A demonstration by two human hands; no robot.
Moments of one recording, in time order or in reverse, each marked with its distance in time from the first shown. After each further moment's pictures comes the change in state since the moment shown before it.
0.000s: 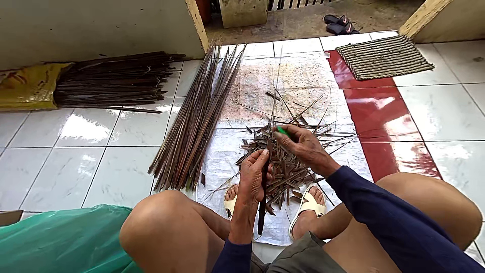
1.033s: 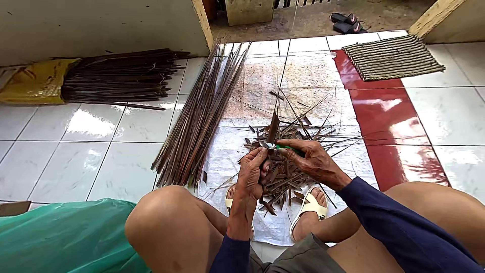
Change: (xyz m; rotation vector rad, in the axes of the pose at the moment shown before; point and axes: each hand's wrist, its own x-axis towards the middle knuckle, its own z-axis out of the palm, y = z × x) left_hand 0.003 0.006 -0.007 -0.083 -0.032 -0.012; right_hand -0.024 0.007 -0.005 -0.287 -0.063 -0.221
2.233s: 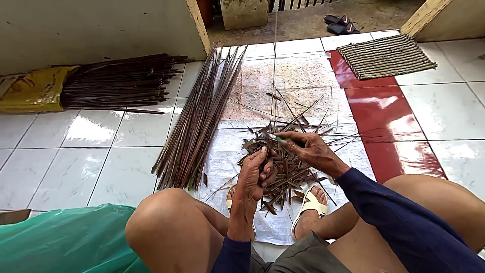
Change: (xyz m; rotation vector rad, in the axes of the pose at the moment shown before) left_hand -0.006 0.001 -0.002 -0.129 -0.176 -0.119; right_hand 0.011 0.011 -0.009 0.145 -0.002 0.046
